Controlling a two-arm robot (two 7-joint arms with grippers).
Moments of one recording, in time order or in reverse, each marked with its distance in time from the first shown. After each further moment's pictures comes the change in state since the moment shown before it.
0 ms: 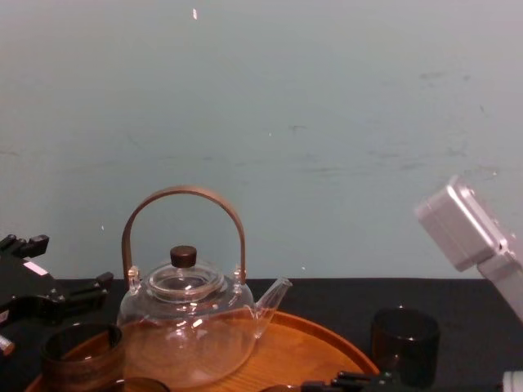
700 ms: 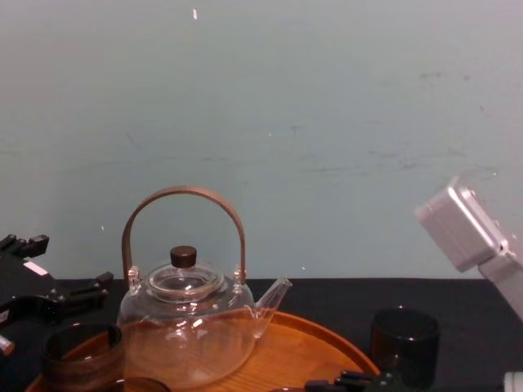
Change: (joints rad) left arm 0.000 0.000 0.000 0.000 0.000 0.000 0.000; right arm -0.001 0.001 0.001 0.000 -0.001 0.001 -0.002
